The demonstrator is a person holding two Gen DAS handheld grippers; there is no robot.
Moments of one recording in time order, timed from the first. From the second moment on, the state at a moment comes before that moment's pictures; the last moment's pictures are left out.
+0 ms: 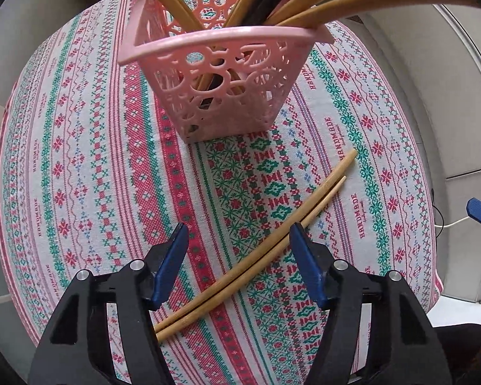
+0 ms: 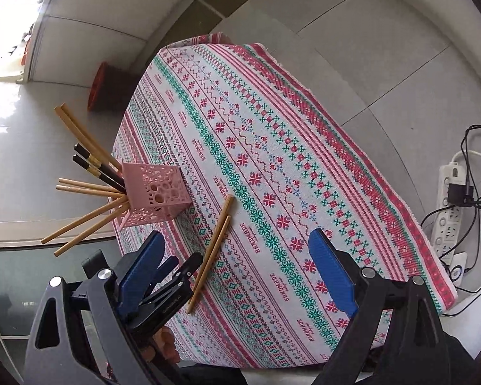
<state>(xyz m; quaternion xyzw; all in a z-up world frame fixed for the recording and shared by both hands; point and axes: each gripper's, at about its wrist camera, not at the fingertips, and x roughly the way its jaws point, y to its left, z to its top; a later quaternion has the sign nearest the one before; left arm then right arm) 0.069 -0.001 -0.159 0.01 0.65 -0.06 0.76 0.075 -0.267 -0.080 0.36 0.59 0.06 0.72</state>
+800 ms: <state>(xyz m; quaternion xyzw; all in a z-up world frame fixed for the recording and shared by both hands) 0.058 -0.017 -0.170 0.00 0.66 -0.12 0.75 0.076 -0.273 -0.091 0.35 0.61 0.04 0.71</state>
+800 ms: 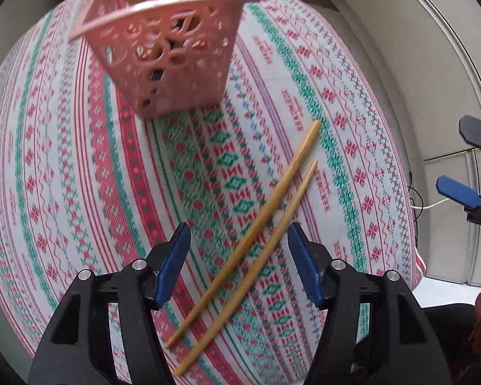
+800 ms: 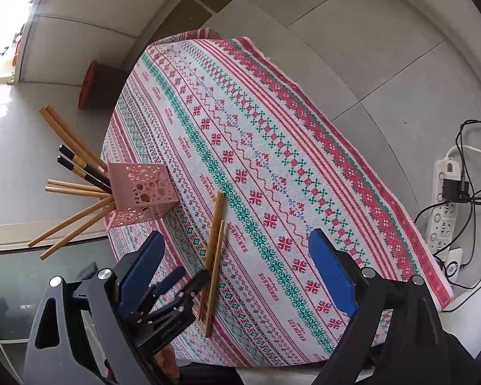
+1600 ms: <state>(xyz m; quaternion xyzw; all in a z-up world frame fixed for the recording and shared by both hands) 0.045 -0.041 -0.178 0.08 0.67 -0.12 0.73 0.072 -0.233 -0.138 0.27 0.66 0.00 0.70</state>
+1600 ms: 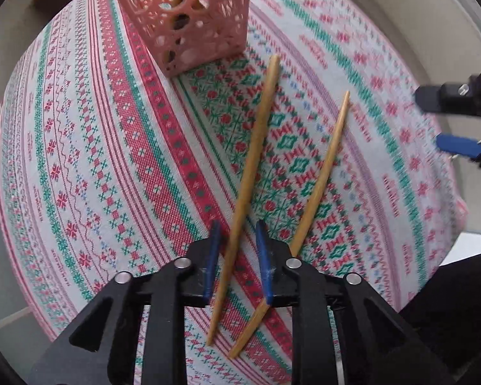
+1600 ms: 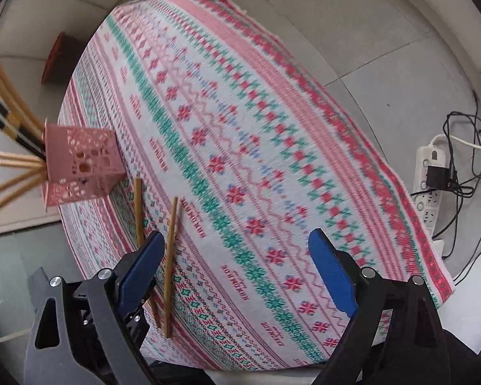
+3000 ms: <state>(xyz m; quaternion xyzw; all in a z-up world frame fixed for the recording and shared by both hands) 0.003 0.056 -0.049 -0.03 0.45 -0.10 0.89 0.069 -0.108 -0.132 0.14 0.64 0.07 0.75</state>
